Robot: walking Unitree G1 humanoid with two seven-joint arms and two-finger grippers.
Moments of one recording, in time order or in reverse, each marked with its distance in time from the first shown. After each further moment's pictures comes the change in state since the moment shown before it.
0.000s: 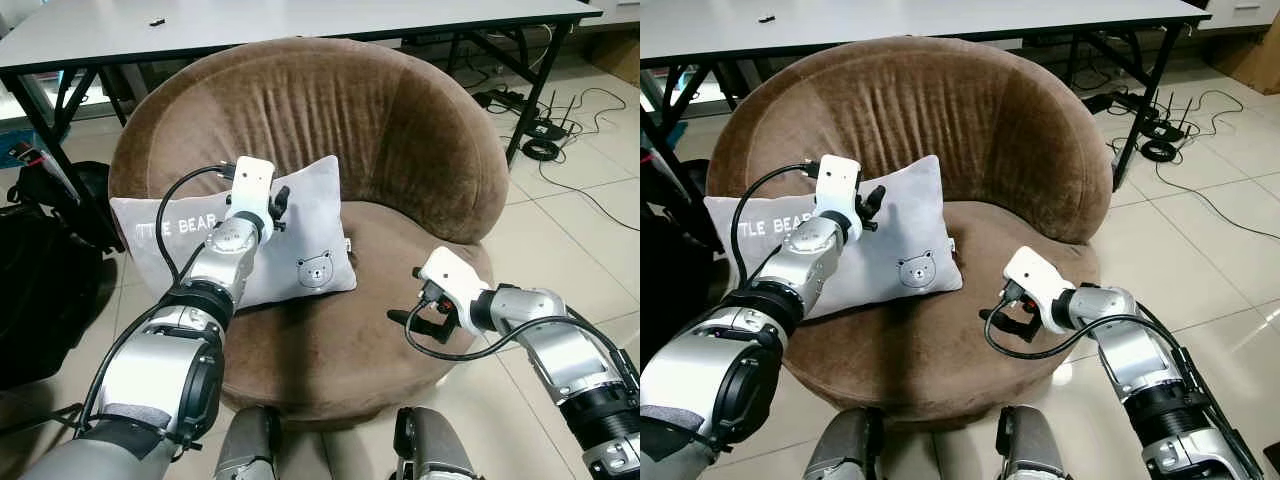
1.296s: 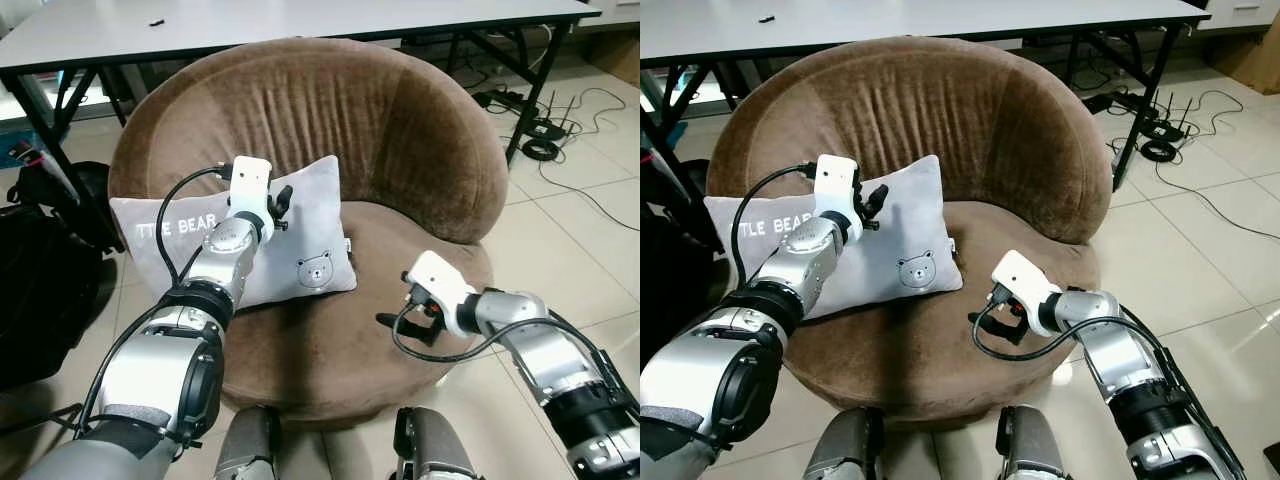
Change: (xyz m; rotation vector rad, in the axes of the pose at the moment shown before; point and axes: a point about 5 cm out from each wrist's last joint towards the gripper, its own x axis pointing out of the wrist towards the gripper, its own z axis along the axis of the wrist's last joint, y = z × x) left arm -0.001 0.003 0.000 -0.071 -0.007 -0.031; right arm 0.015 0.007 0.003 0.010 -0.014 0.015
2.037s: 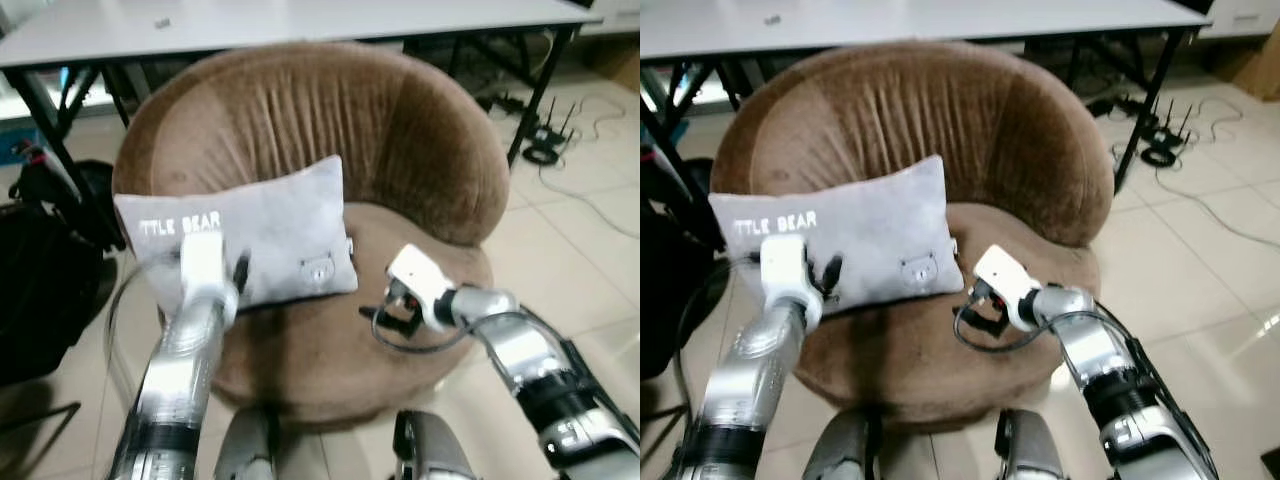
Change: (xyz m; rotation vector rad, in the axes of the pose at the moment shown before) left arm -0.098 0.015 -0.086 -0.161 0.160 0.212; right arm 0.026 0.006 0.004 0.012 -0.013 -0.011
